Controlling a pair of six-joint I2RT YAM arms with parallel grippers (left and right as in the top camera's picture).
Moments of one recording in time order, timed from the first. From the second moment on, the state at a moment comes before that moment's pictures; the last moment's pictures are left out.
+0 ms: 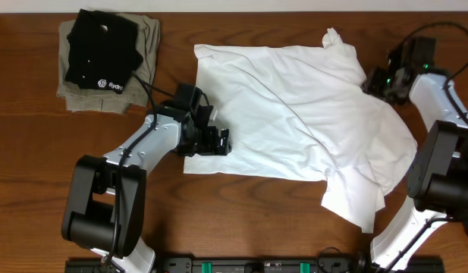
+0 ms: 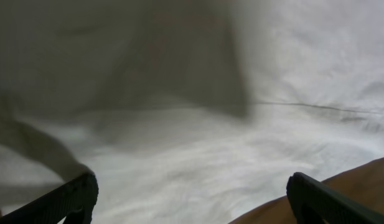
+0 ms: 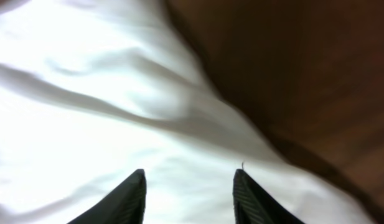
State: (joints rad) left arm -0.28 1.78 1.04 -0.65 0.38 -0.20; right arm -0.22 2.04 1.51 -0.63 -0.28 0.22
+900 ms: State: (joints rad) left arm -0.28 1.77 1.05 -0.74 0.37 -0.20; right arm 0.00 2.04 1.69 -0.99 -0.55 0.17
